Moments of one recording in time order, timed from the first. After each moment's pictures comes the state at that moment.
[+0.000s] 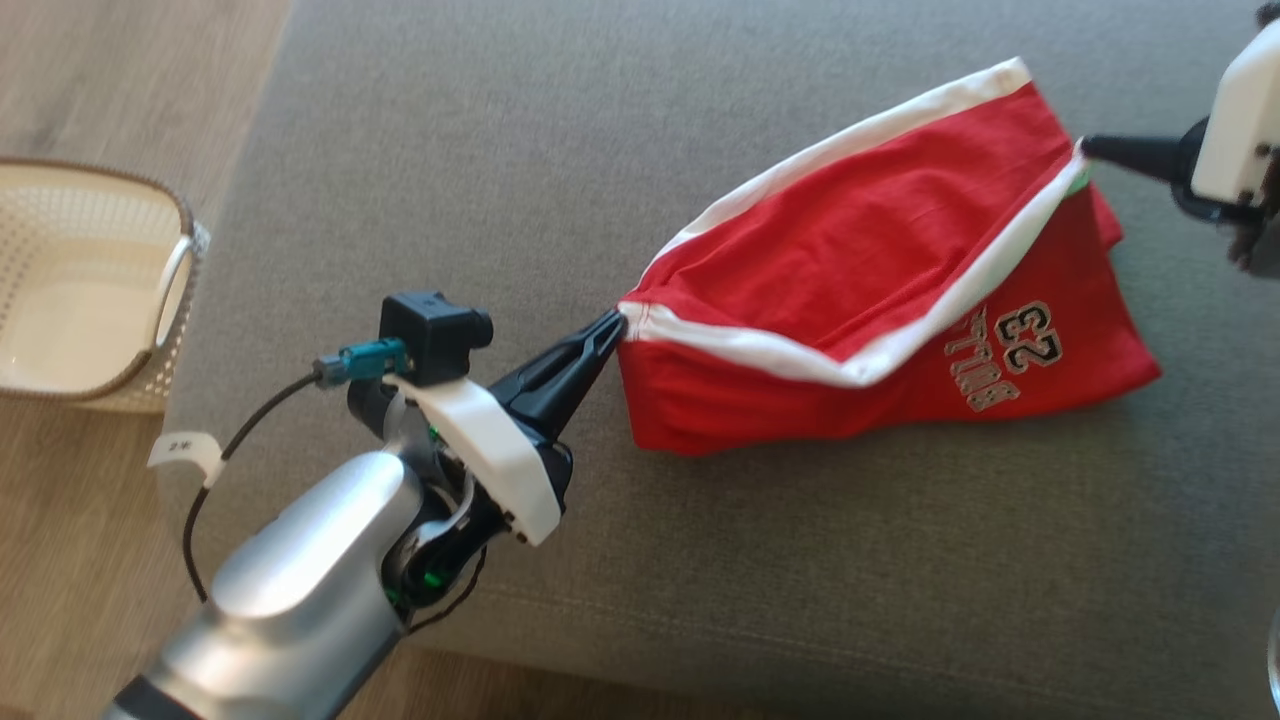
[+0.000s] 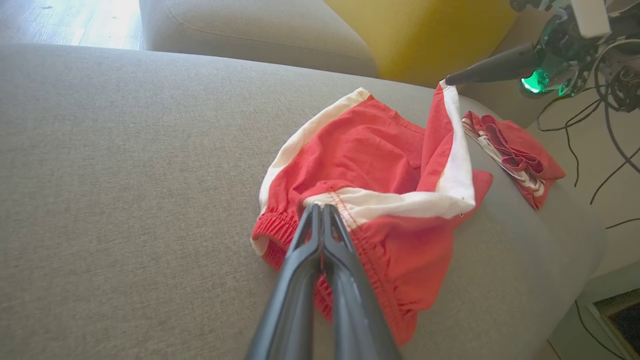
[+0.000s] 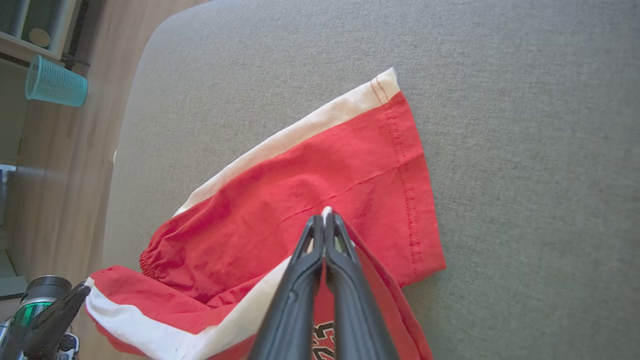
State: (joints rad) left arm -0.56 0.34 -0.90 0.27 -0.86 -0.12 -0.08; right arm -0.86 -0.30 -0.13 0.50 0.66 0.13 1.15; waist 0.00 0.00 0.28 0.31
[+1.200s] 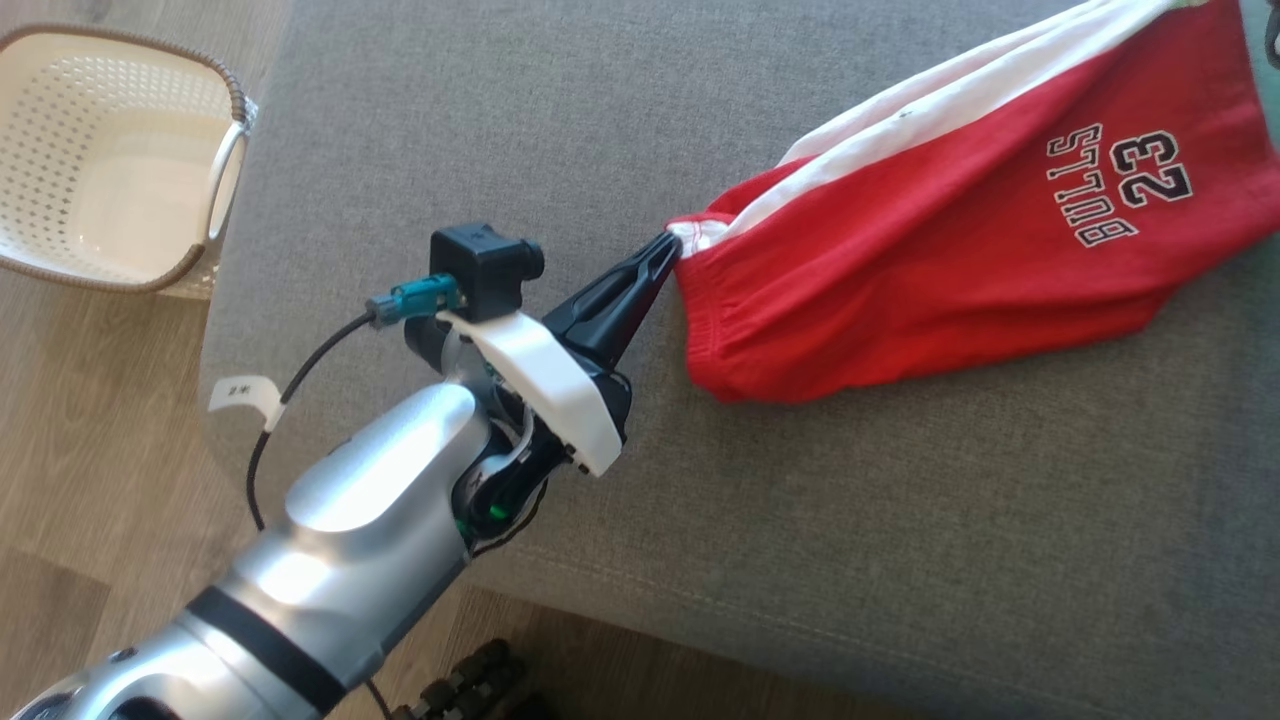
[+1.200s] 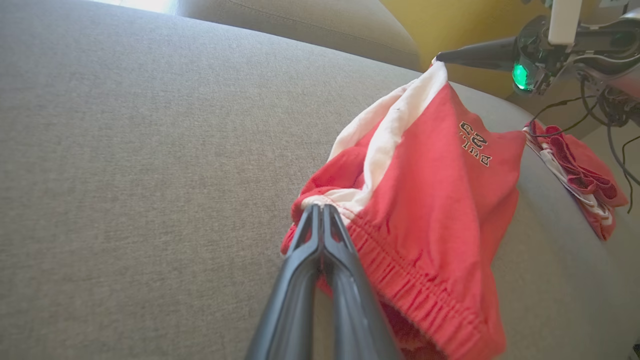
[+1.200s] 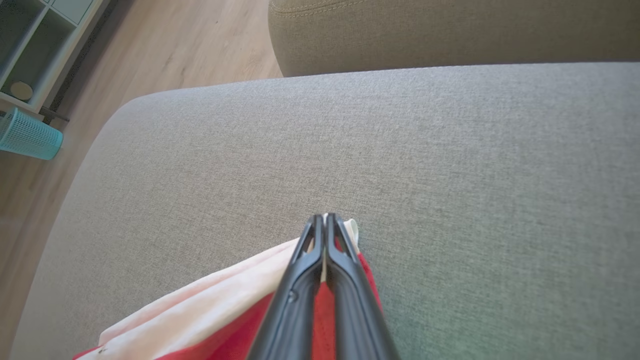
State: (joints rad) left arm -0.75 0.22 -1.02 0.46 -0.94 -0.12 -0.23; right arm -1.07 -0.40 0.01 0.71 0.60 0.13 0.68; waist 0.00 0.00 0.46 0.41
